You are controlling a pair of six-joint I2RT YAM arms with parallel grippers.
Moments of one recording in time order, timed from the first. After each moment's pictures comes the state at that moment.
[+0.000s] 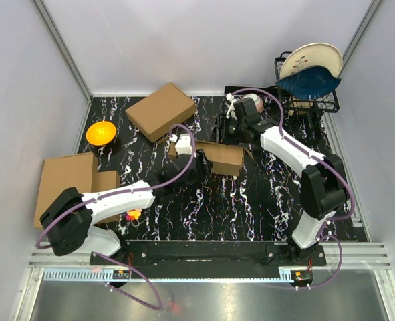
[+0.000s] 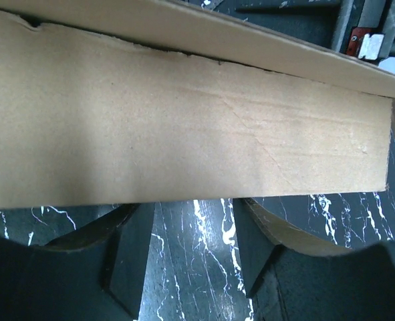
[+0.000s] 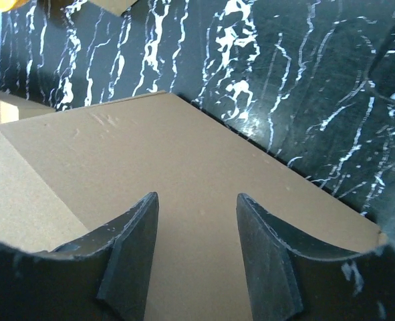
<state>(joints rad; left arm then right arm) -0.92 1.37 0.77 0.15 -0.39 -0.72 0.47 1.75 1.38 -0.35 -0.34 0.45</state>
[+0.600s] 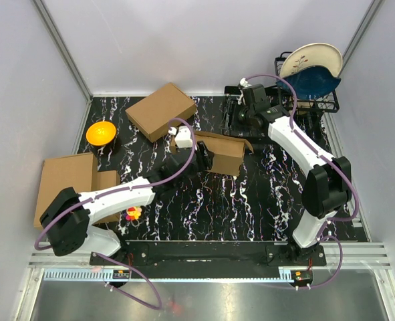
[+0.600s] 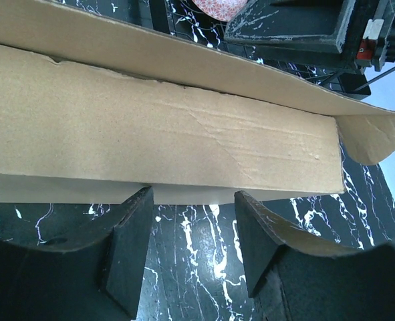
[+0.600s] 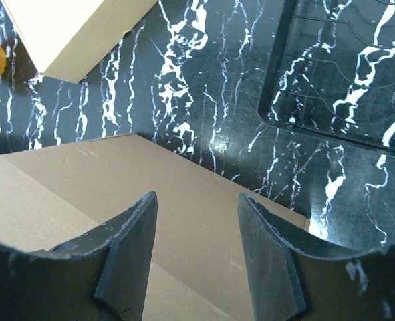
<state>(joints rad) -0.92 1.37 0.85 0.18 -0.46 -0.65 0.41 1.75 1.56 -0.51 -0.15 0.45</state>
